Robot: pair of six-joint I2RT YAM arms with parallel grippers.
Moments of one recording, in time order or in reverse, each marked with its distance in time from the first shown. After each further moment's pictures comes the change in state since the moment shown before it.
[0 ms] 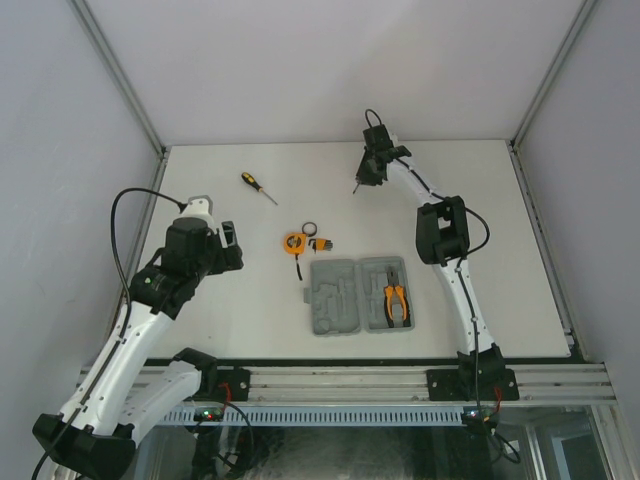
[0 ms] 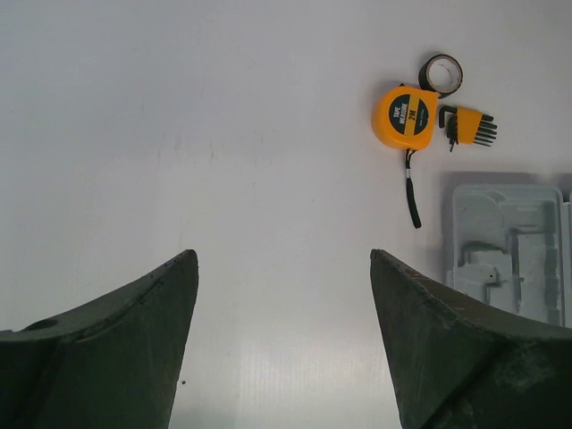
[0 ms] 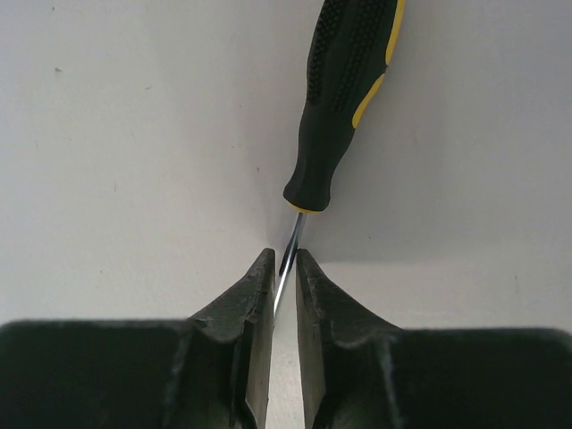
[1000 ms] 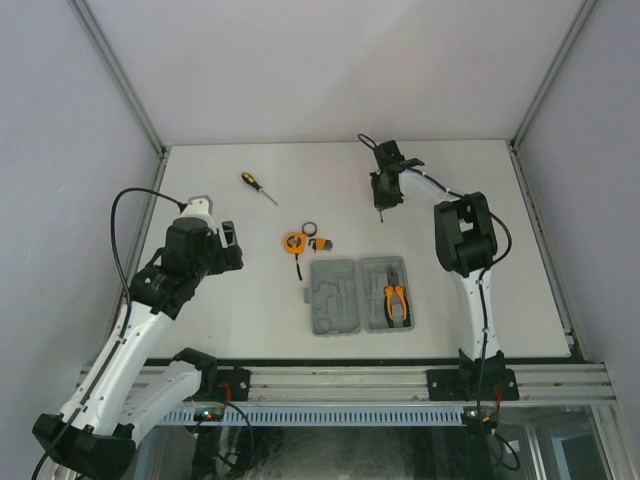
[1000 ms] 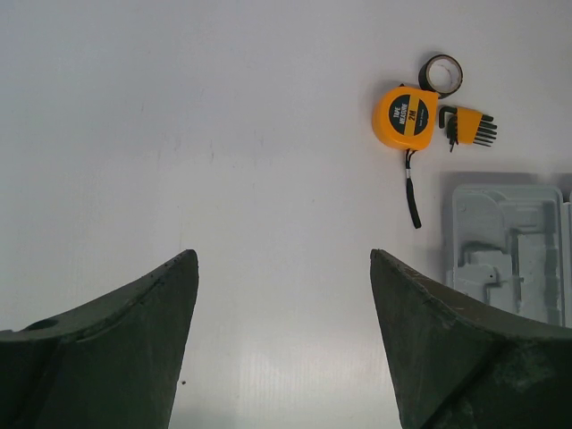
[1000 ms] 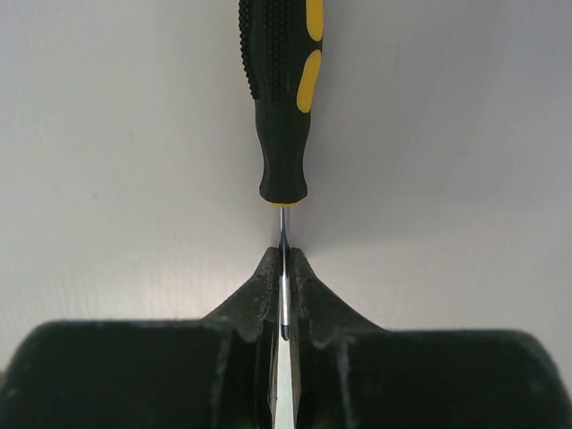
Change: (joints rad) left arm 0.000 0.000 0.000 0.000 0.000 0.000; right arm -0.002 -0.328 -0.526 0.021 0.011 -0.385
